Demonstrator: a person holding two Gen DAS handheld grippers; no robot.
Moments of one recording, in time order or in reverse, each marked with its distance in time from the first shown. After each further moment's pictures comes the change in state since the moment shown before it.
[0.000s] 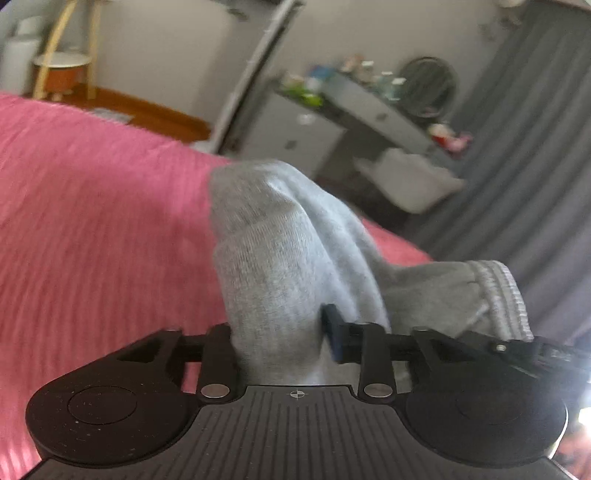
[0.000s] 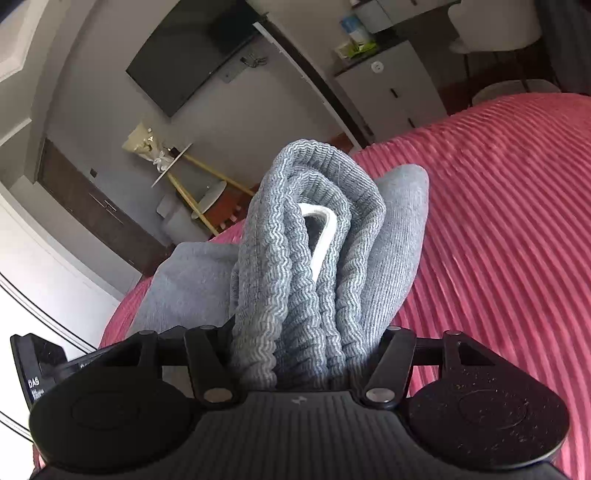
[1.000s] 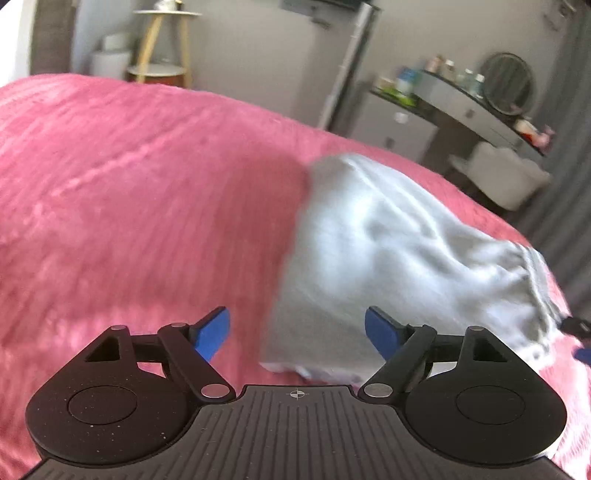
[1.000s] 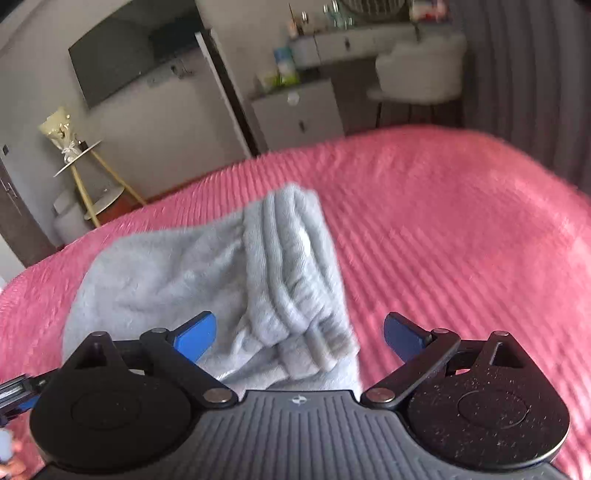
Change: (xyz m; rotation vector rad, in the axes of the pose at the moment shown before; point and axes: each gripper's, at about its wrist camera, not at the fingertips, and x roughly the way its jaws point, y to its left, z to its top) left arm -0.060 0.012 -0.106 -0.002 -0.038 0.307; right arm -0.014 -0.009 -0.083 -0.130 -0.151 -0.429
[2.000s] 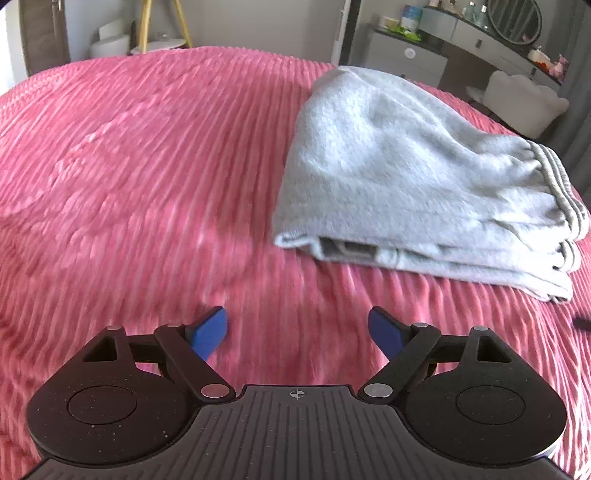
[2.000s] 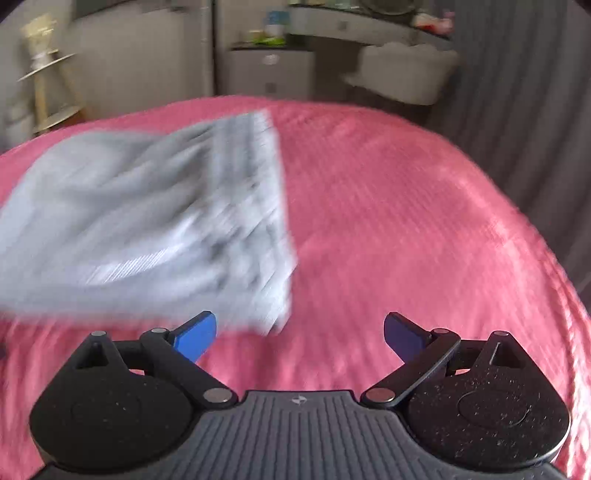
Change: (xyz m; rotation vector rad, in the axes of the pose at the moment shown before) left arm -0.010 -0.016 -0.052 0.101 0.156 0.138; right arm -0.021 0.016 -0.060 -0.232 0.137 -0.226
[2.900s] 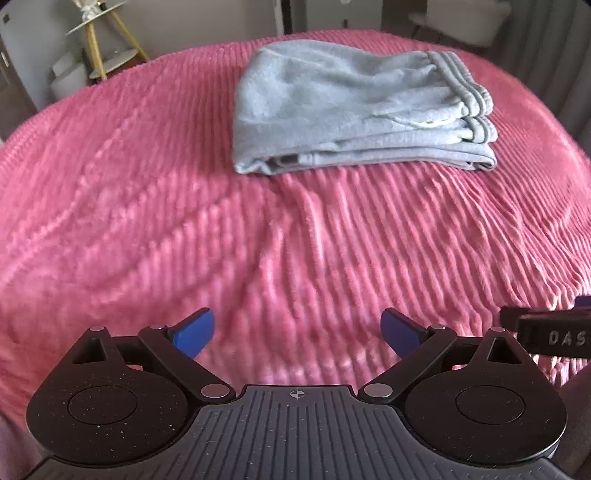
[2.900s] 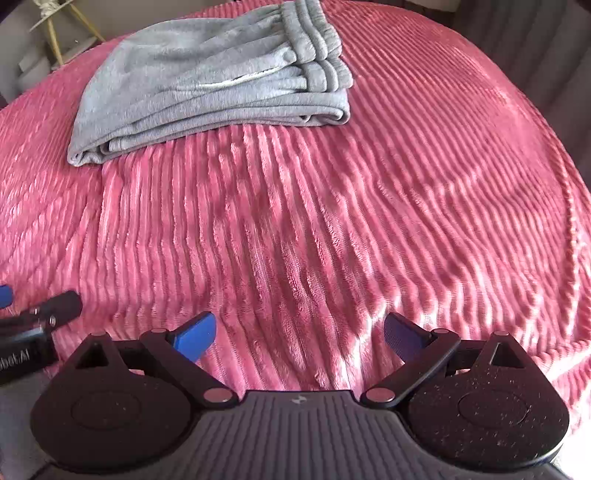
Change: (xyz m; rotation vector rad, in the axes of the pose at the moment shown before) left arm -0.114 -0.051 -0.055 0.282 0.138 0.069; right arm -0.097 0.037 -0.064 0.044 0.342 0.055
